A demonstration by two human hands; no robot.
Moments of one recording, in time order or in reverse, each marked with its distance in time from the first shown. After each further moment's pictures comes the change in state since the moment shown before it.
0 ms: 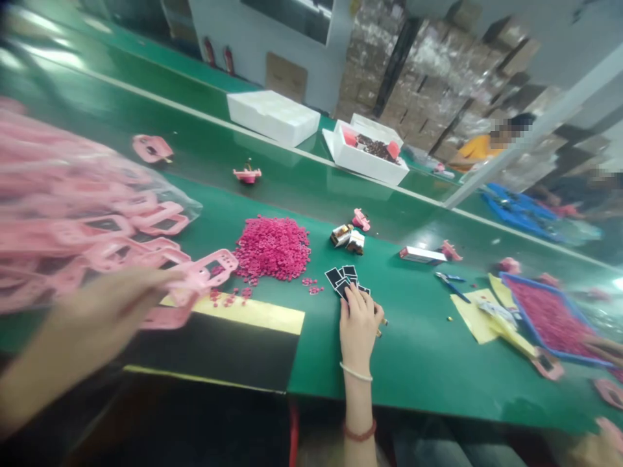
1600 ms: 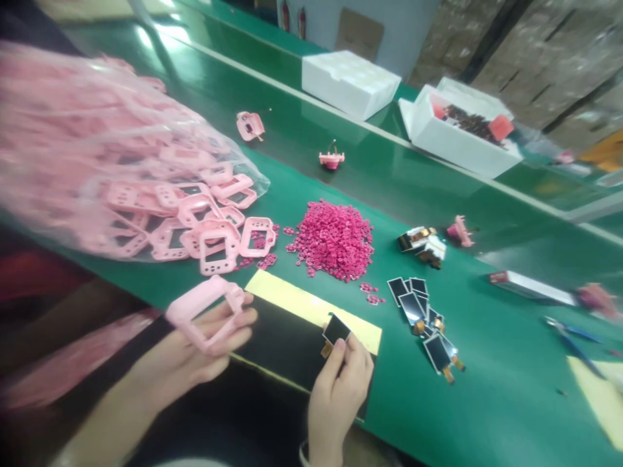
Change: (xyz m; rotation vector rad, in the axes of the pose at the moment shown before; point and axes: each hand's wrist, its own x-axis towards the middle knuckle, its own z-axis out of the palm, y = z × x) left_hand -0.046 0.040 0.024 -1.514 -0.156 -1.192; right_hand -0.086 -0.135 0.013 0.280 -0.159 0.506
